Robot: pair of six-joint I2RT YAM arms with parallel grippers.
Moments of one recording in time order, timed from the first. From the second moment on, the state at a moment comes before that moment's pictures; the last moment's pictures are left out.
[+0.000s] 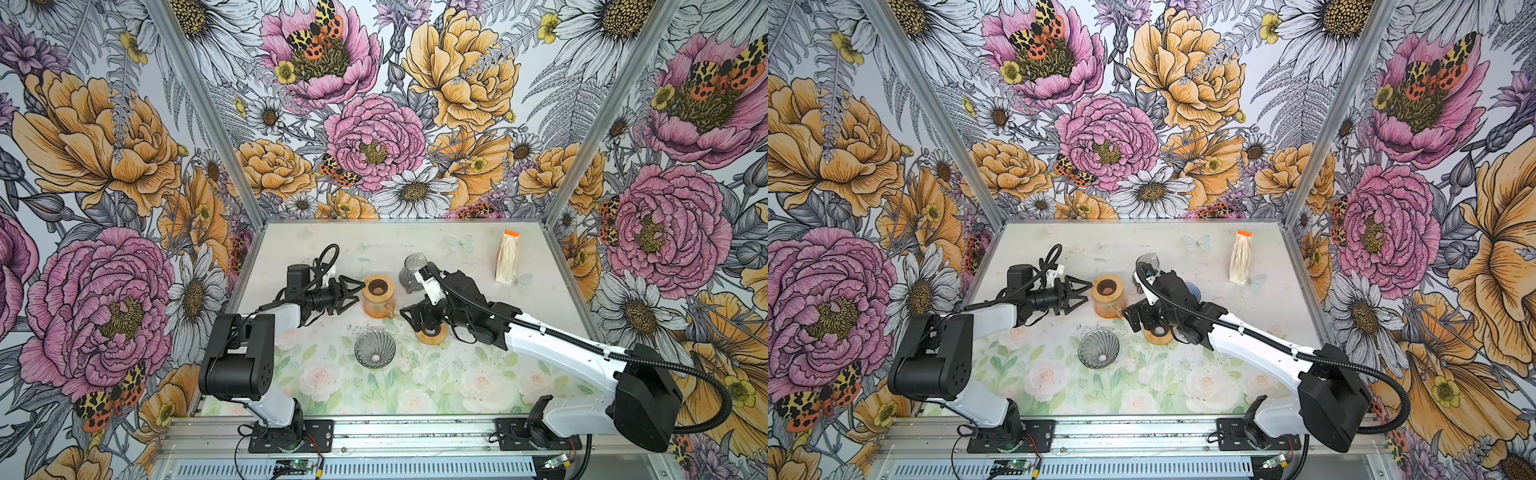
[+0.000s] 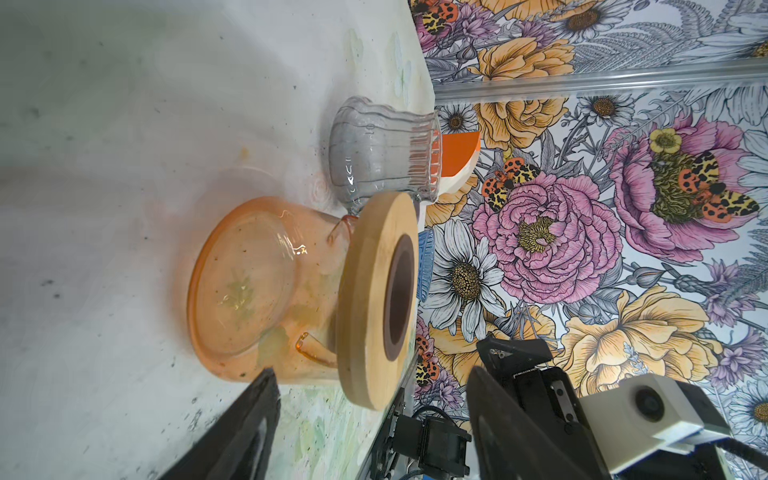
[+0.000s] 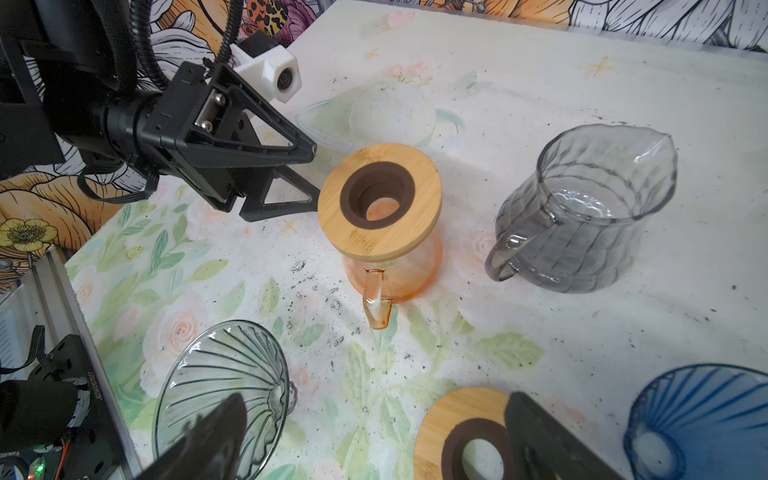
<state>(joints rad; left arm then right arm) -0.02 1.59 0.69 0.21 0.98 -0.87 0.78 1.35 0.91 -0.20 -0.11 0.25</state>
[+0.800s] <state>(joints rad) -0.01 1.18 0.81 -0.41 0.65 -0.56 0.92 1.54 1.00 -0.35 -0.20 0.40</state>
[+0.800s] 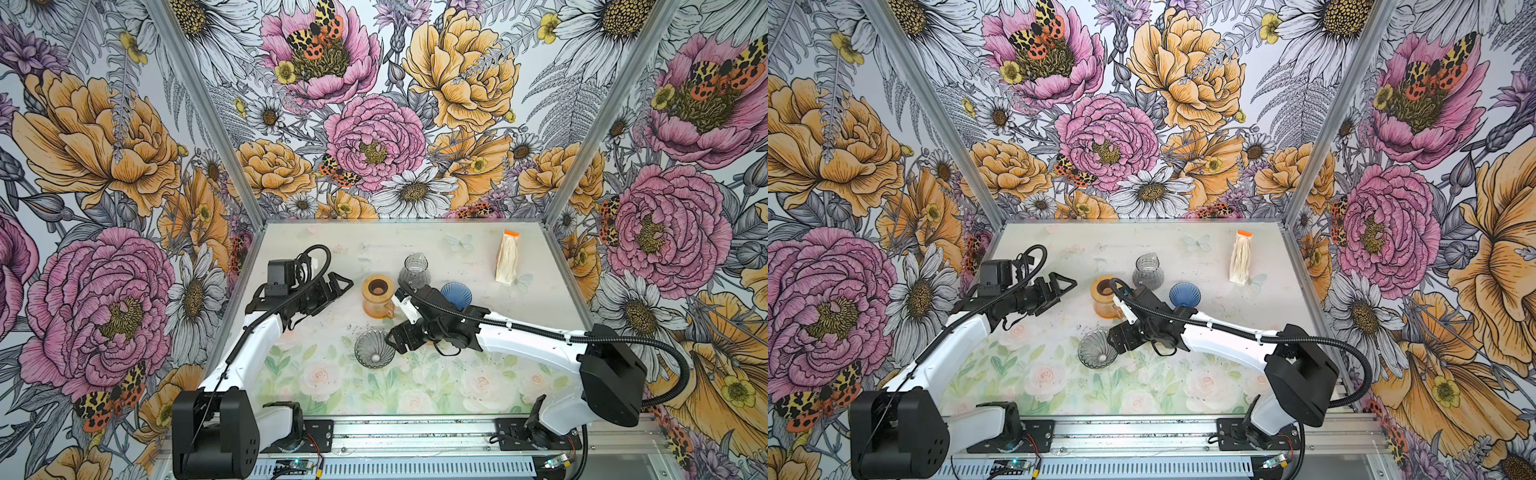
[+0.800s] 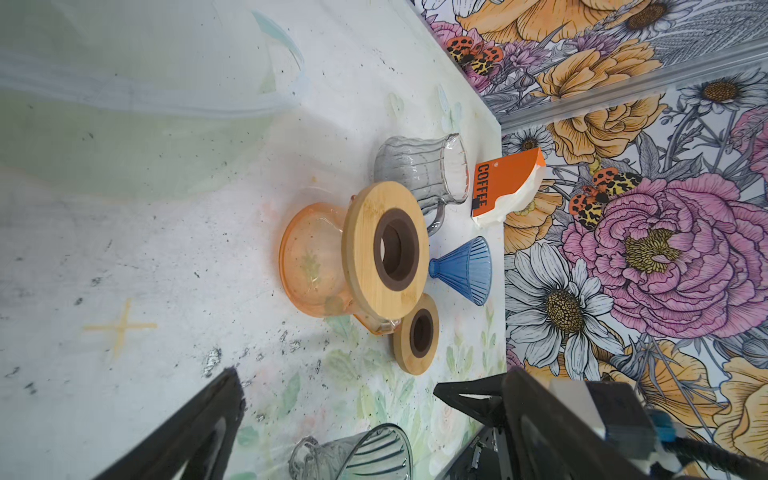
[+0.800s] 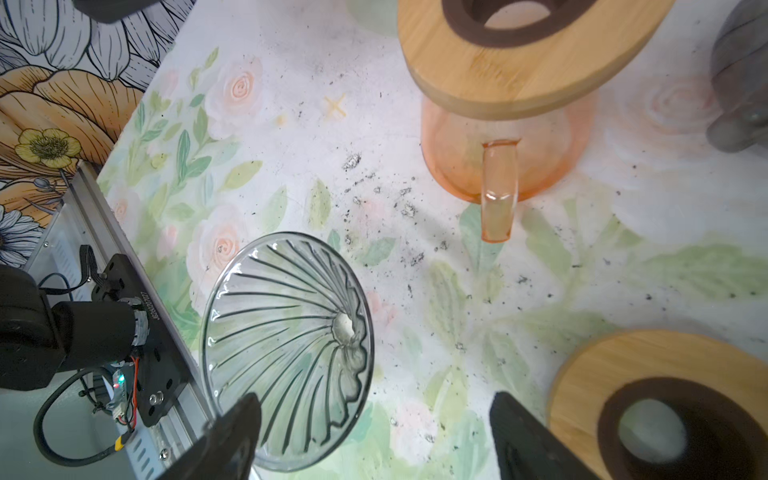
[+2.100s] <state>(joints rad) -0.01 0.98 0.68 -0.58 0.45 -0.59 0.95 1.80 1.20 -0.47 -0.26 0.60</state>
